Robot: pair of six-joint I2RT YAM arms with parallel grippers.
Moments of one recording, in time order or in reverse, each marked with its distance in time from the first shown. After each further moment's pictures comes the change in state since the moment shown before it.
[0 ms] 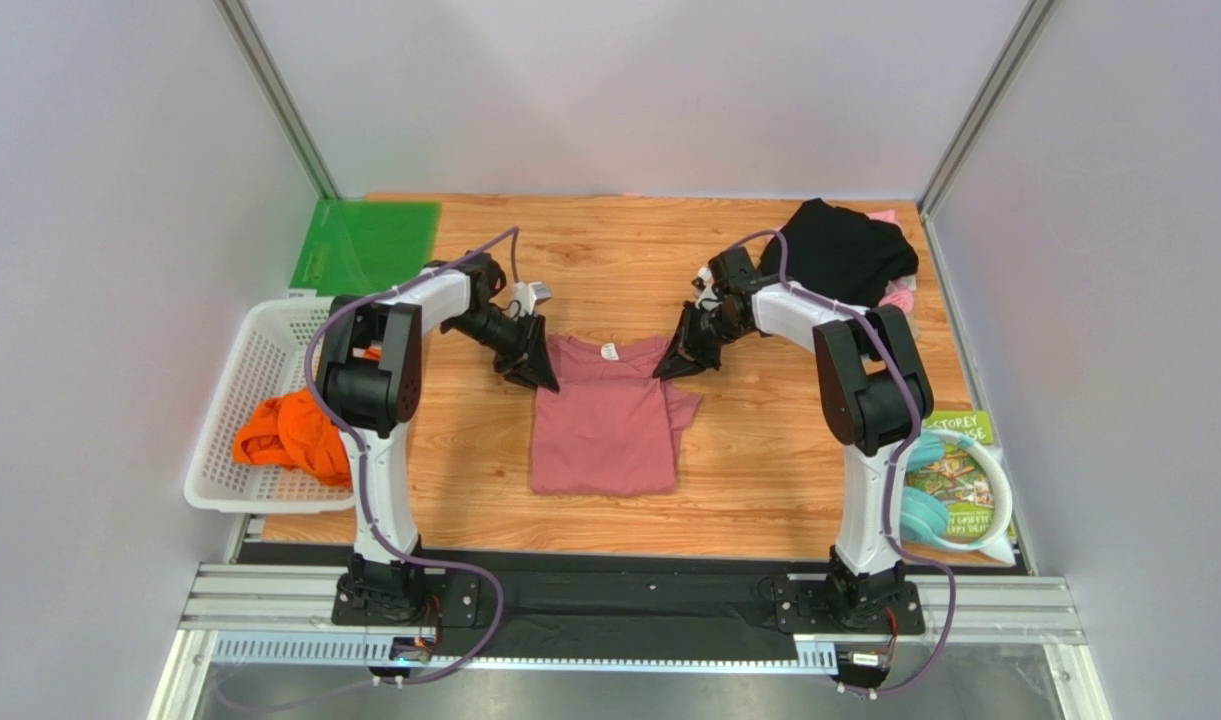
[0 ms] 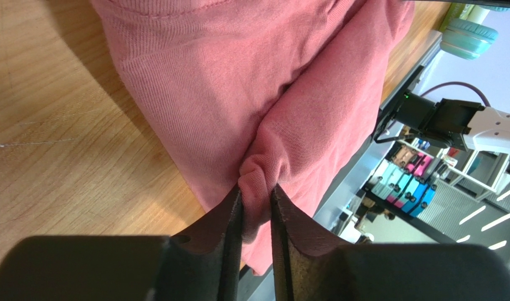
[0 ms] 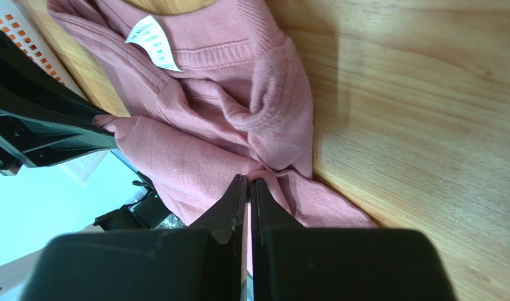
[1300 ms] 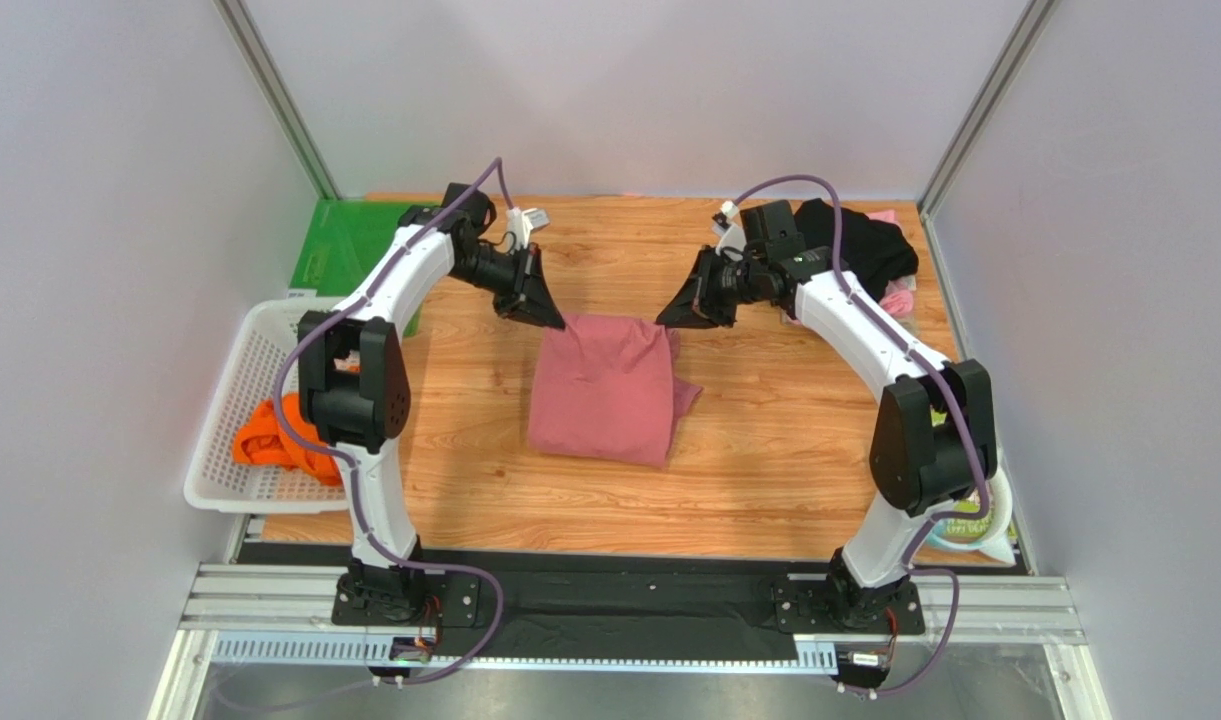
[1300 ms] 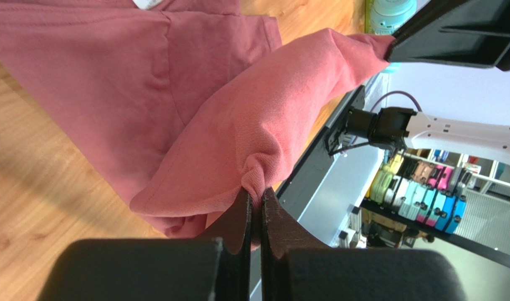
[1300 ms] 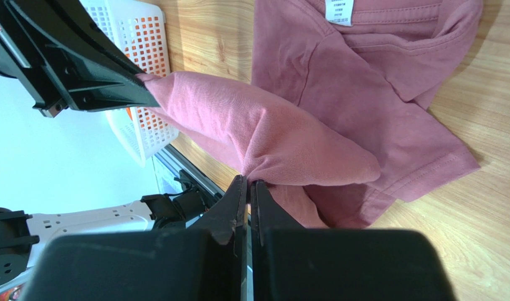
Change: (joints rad) left arm 0.000 -0.116 0.277 -0.132 0.088 -0.030; right arm -0.009 -0.333 0.026 -0.021 -0.001 0.028
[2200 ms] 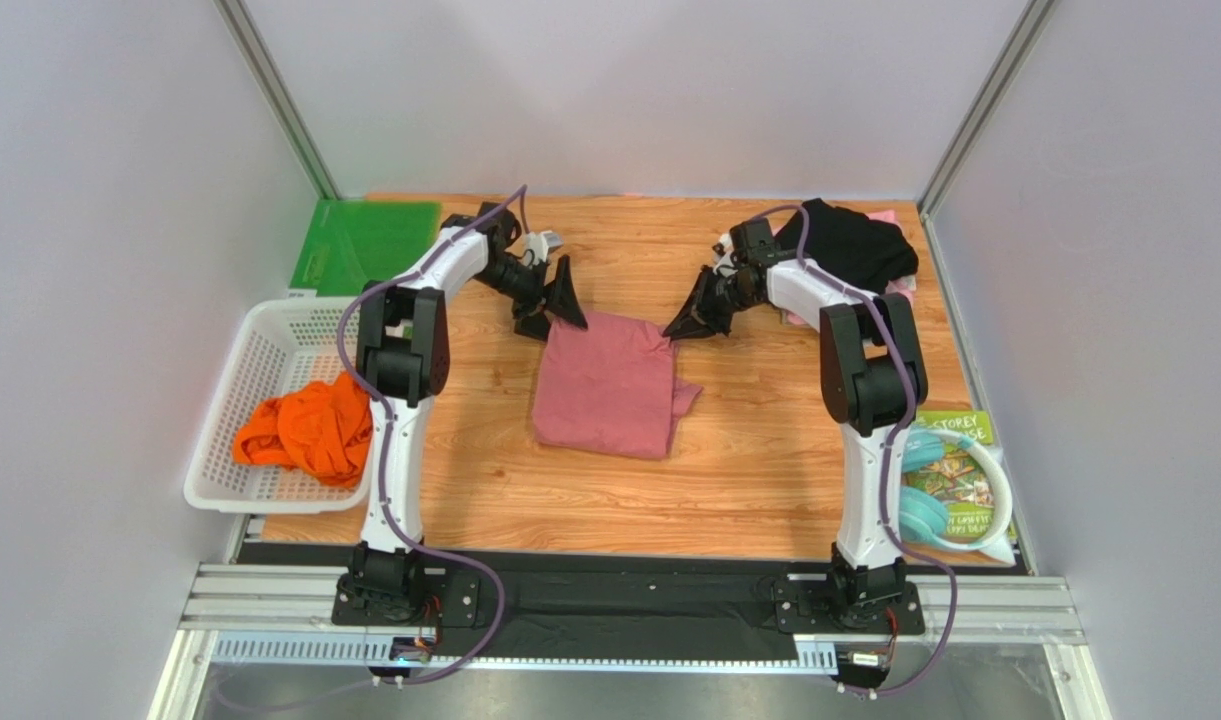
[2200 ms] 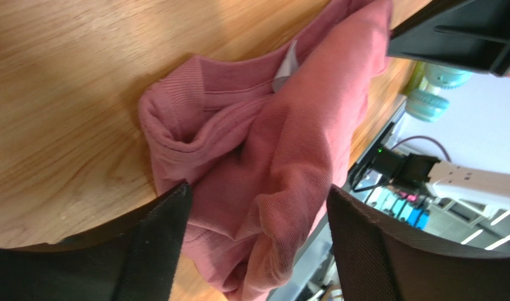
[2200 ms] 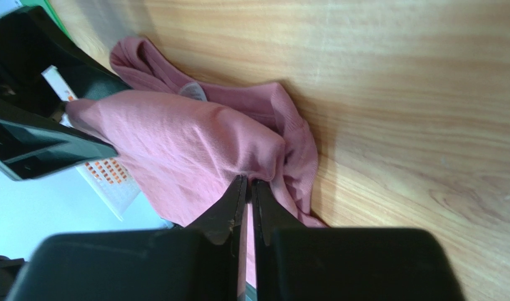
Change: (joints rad) left arm -0.005 0.423 0.288 0.002 -0.077 -0.068; right arm -0.085 0.443 0.163 0.036 -0.014 0.000
